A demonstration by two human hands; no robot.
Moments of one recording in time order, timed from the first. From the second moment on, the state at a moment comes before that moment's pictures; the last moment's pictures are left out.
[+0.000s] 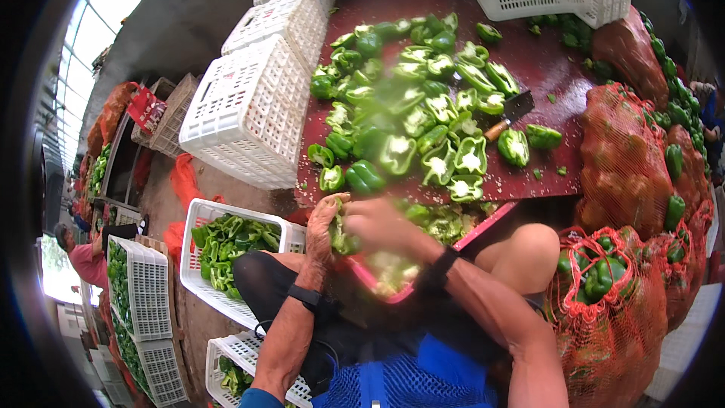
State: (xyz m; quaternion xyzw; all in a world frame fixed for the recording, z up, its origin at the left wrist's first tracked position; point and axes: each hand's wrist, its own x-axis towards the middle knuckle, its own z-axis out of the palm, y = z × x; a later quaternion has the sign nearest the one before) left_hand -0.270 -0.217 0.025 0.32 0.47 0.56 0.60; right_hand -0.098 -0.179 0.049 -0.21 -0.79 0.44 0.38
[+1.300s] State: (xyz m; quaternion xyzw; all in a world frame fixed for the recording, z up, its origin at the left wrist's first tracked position) left_hand -0.300 -0.208 -0.001 0.32 0.52 0.62 0.49; right_hand -0.124 -0.231 0.072 -0.17 -0.84 0.32 0.40
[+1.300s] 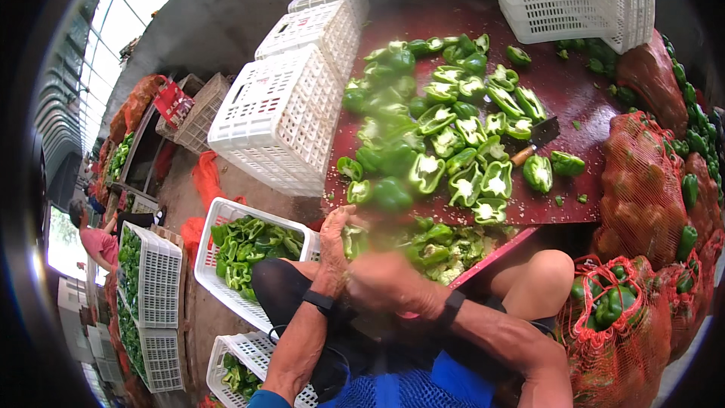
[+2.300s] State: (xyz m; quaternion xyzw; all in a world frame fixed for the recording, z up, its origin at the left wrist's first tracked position) left_hand -0.302 -0.230 0.048 0.36 0.47 0.46 0.66; right_hand -0.118 -0.201 0.084 -0.28 -0.86 0.26 0.33
